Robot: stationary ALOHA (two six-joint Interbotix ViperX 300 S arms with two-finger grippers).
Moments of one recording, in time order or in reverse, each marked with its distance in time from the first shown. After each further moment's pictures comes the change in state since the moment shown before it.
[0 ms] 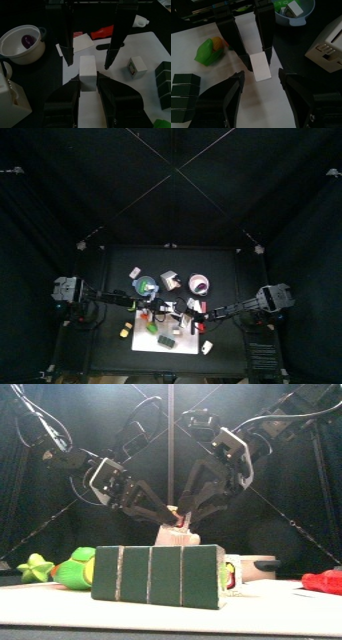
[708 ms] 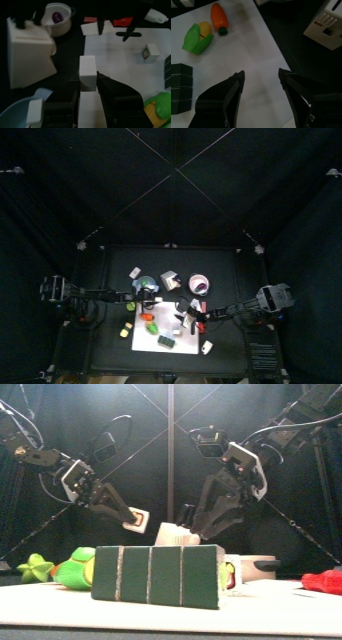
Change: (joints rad) left arm 0.126 -0.264 0.229 -0.118 0.074 -0.003; right arm 0.000 0.000 0.049 0.115 0.002 0.000
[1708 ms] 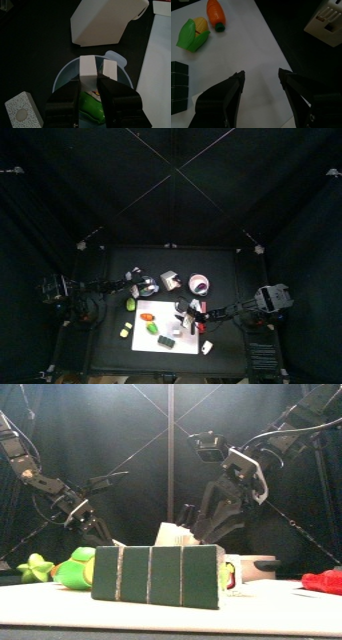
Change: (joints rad) left arm 0.281 0.066 0.041 -0.046 0.025 0.002; right arm -0.002 0.020 0.000 0.006 0.000 0.000
